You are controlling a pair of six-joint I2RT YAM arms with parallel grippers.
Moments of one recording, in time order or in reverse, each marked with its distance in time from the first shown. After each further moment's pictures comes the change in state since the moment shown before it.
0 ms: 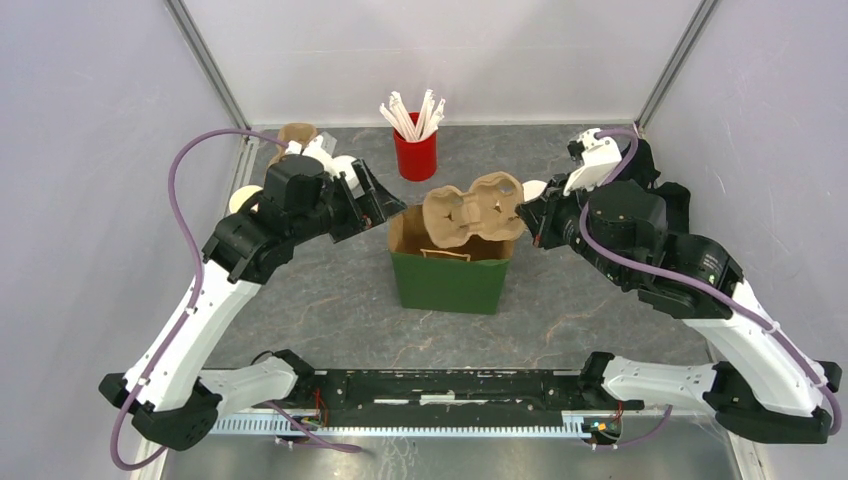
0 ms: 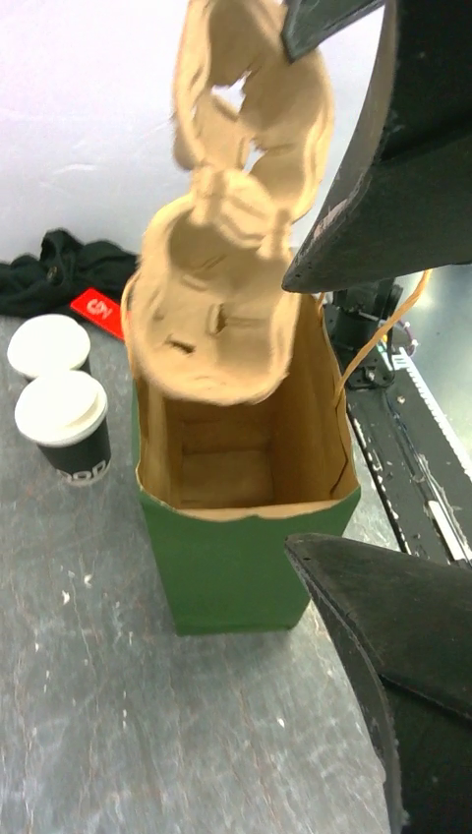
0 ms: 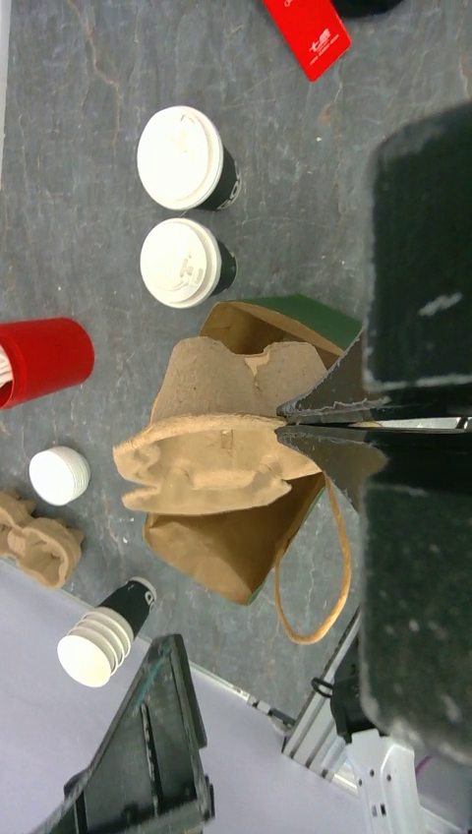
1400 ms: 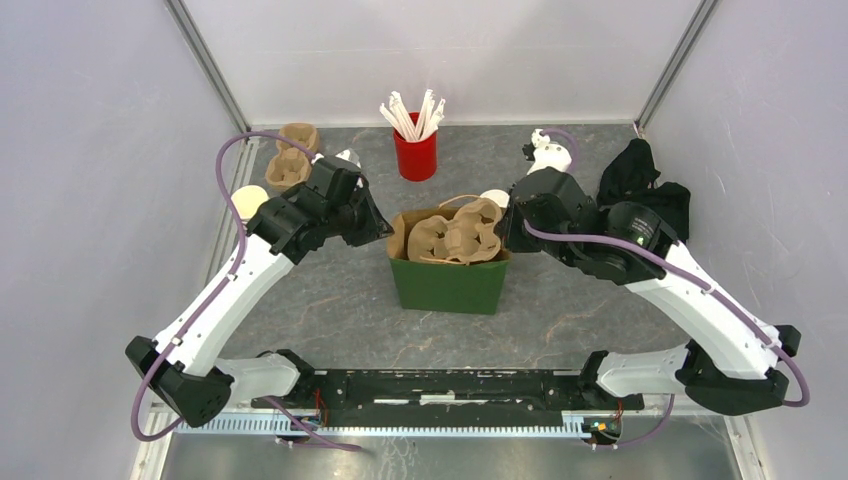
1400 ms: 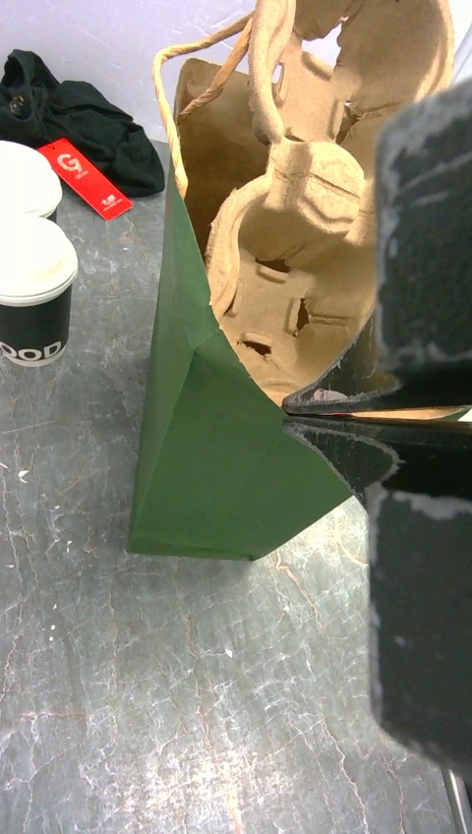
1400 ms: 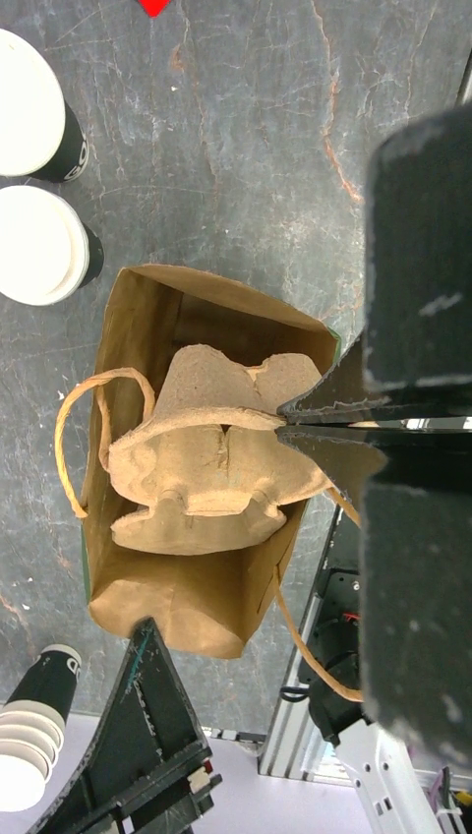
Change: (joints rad) left arm 0.005 0.117 -0.092 -0.026 -0.035 -0.008; right arm -0.002 0.221 0.101 -0.260 -0.021 0.291
